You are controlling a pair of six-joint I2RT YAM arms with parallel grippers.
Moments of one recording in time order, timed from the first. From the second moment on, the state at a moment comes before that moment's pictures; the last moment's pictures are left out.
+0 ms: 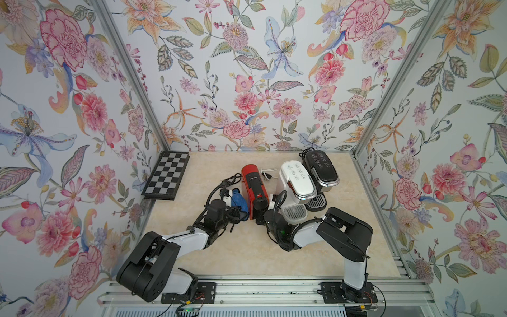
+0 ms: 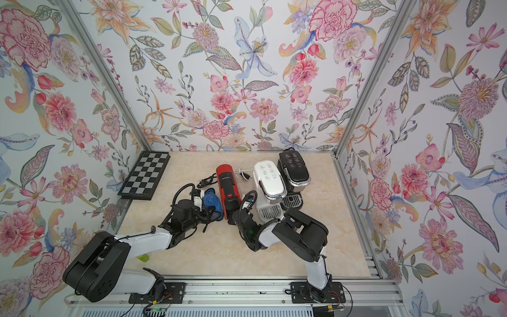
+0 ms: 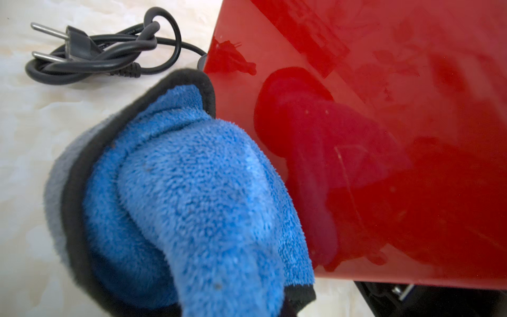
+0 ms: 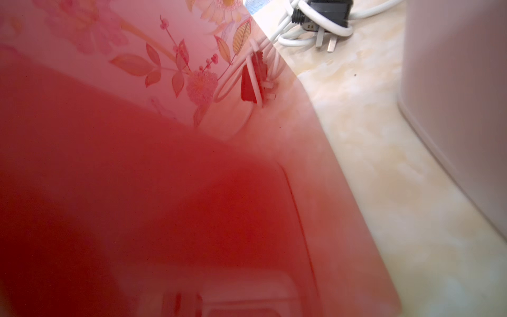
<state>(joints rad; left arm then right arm) -0.45 1.40 0.43 0.46 0.13 -0.45 0.96 1.96 0.81 0.73 0.40 0.85</state>
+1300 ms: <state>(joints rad) -0.20 1.26 0.61 0.15 0.02 -0.31 0.97 2.36 1.47 0.55 0.07 0.95</state>
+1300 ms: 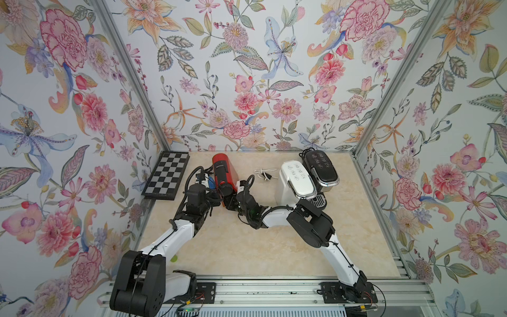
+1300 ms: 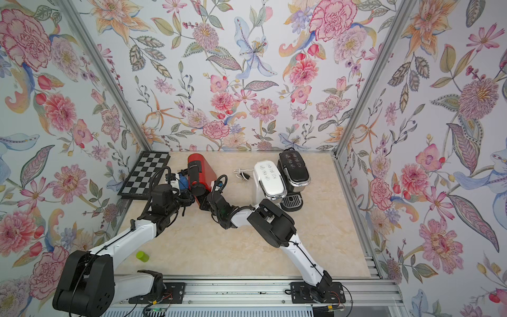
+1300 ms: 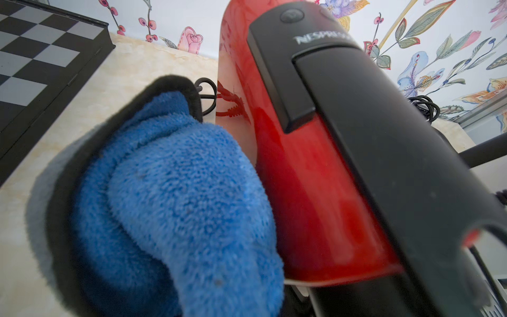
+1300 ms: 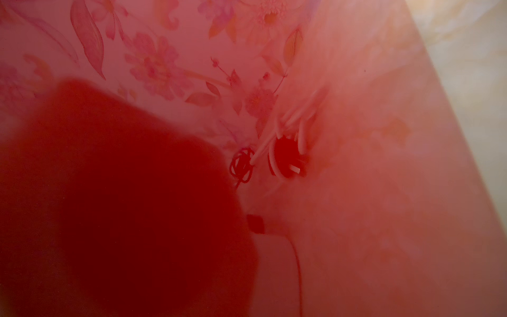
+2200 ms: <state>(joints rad) -0.18 1.10 0.69 0.00 0.01 -0.27 1.00 2.22 1.27 0.48 -0.12 0.88</state>
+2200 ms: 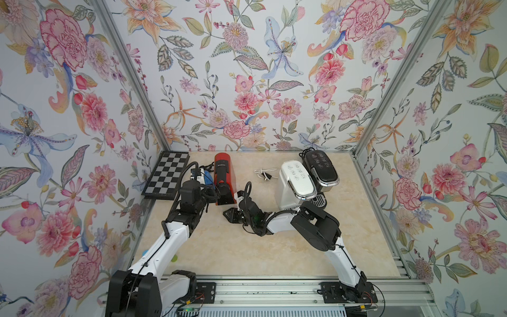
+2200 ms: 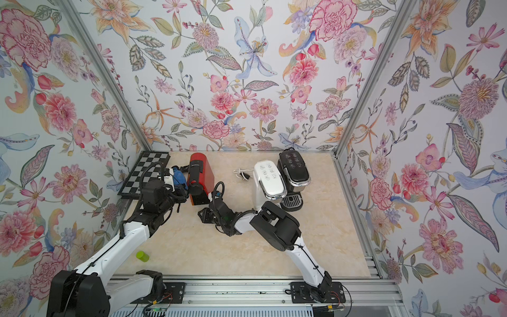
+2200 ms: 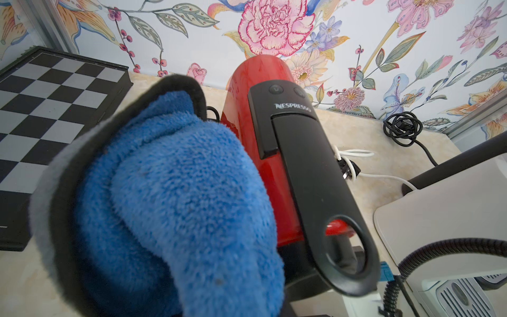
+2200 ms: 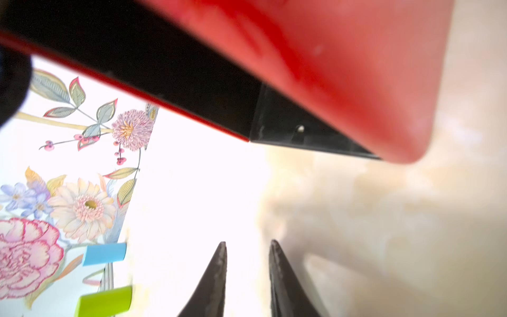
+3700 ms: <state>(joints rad) -0.85 1.60 1.26 0.04 -0.08 -0.34 0.30 0.85 0.75 -0.27 -0.07 0.53</state>
